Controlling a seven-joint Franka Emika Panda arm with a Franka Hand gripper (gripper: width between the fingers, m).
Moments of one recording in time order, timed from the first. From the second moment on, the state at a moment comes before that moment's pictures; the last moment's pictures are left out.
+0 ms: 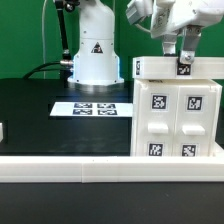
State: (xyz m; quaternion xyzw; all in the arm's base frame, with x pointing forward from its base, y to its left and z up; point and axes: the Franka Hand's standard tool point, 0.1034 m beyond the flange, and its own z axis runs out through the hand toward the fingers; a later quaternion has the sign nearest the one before) arm 0.606 0.083 0.157 0.69 0.72 0.05 0.09
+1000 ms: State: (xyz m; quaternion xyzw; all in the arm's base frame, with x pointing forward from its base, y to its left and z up) arm 0.602 0.084 0.157 0.94 0.33 0.10 0.04
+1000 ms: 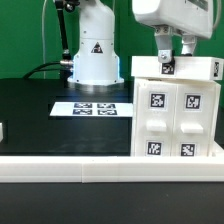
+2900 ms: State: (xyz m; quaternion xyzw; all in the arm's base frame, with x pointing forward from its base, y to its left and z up) arm 0.593 0.087 0.157 0.88 -0.47 0.10 -0.05
